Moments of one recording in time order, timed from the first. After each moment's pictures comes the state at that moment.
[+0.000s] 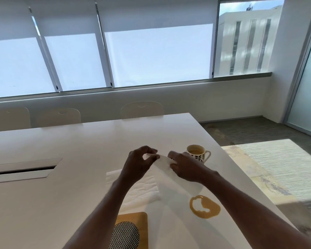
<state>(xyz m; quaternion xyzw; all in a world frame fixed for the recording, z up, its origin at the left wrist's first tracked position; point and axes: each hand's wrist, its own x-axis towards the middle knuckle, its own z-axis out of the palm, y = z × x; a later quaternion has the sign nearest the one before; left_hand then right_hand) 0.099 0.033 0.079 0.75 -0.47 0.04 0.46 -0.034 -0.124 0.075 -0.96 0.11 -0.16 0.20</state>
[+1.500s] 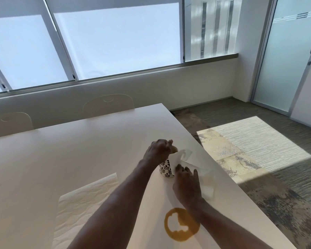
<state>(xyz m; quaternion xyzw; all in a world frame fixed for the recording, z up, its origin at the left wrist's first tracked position) 0.087 -0.196 0.056 0.81 -0.47 -0.17 0.31 -0.041 -0.207 -0.043 -0.89 0.42 -0.16 0.07</state>
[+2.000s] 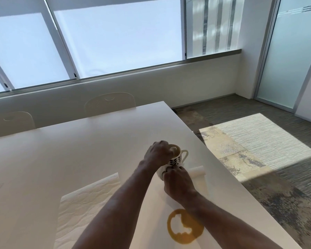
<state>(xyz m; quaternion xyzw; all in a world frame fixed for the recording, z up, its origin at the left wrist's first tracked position) 0.092 -0.196 0.050 0.84 -0.50 -0.11 0.21 -0.013 -0.205 -0.035 -0.95 0.27 -0.17 -0.01</state>
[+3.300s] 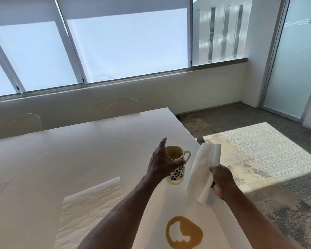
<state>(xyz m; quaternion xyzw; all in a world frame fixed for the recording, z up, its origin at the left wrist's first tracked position) 0.075 -0.186 0.032 0.80 -0.44 -0.09 0.40 -0.087 -0.301 -0.026 -0.40 0.44 -0.38 0.71</state>
